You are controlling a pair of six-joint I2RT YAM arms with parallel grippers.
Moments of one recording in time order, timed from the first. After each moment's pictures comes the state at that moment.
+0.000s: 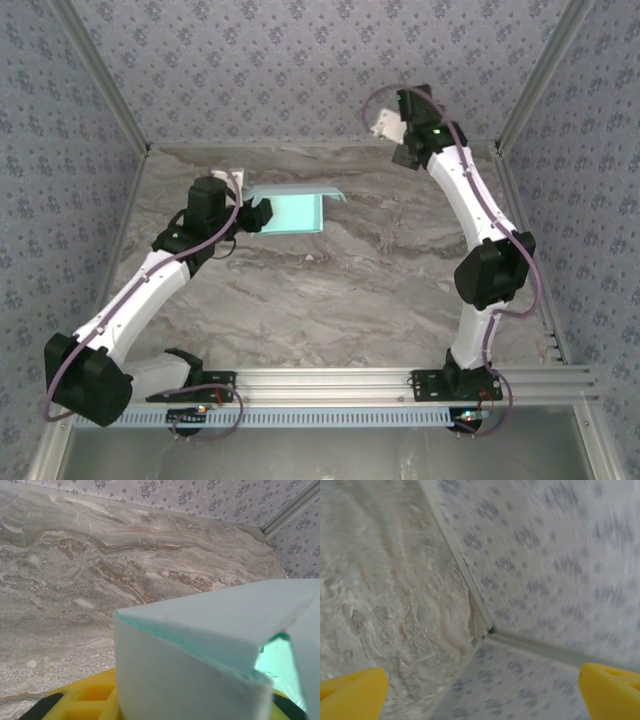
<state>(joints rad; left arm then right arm) -0.42 1.18 0.99 -0.32 0.16 -0.45 0.27 1.88 2.00 -0.81 0.44 -0.94</state>
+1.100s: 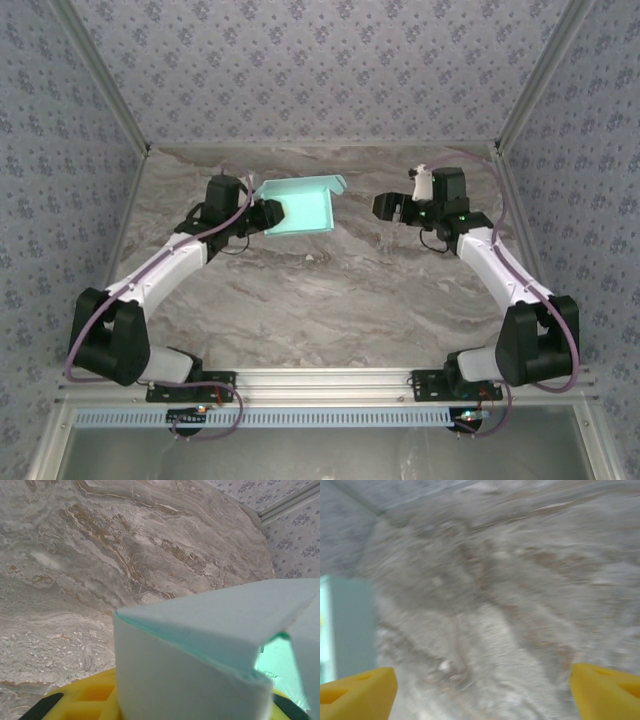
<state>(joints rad) -0.39 1.39 0.97 -0.19 0.34 -0.64 0.19 1.36 0.99 -0.27 -0.52 0.33</state>
